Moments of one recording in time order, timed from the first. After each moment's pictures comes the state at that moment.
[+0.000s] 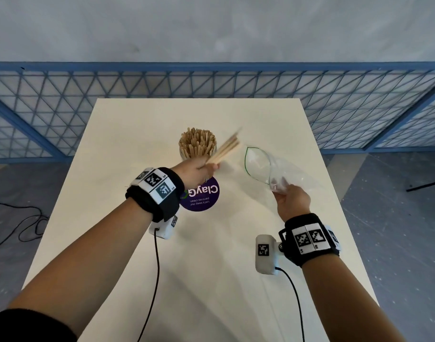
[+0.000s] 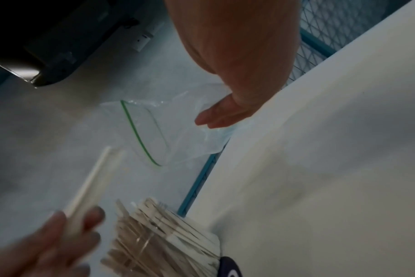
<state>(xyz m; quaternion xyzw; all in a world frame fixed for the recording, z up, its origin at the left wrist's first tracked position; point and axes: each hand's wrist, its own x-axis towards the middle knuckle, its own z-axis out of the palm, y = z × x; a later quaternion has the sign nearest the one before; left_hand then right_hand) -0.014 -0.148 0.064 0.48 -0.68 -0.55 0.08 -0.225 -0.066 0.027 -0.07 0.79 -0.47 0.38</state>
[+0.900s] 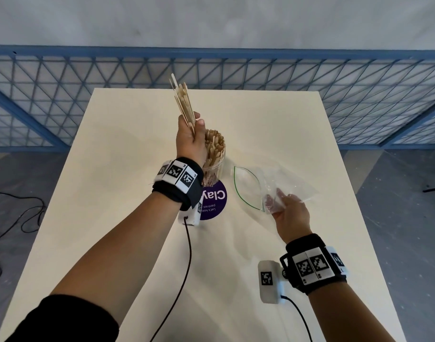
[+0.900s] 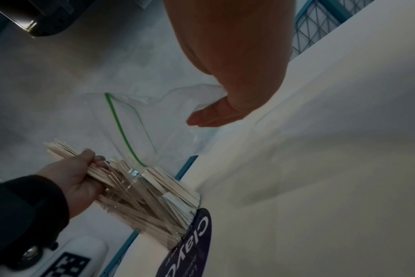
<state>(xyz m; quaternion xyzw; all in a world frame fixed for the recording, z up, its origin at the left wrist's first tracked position) -0.041 -0.215 0.025 0.54 -0.51 -0.39 0.55 -0.214 -0.082 -0.016 0.07 0.55 -0.64 0.53</state>
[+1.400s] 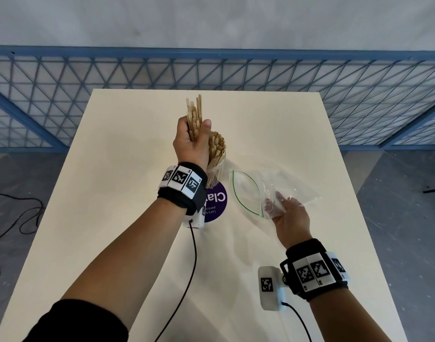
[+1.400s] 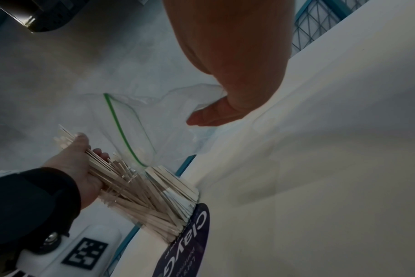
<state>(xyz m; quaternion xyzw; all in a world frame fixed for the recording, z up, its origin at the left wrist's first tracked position) -0.048 -0.212 0.026 0.54 -0.45 -0.38 0.60 -0.216 -0.081 -0.029 0.07 0.55 -0.64 0.53</state>
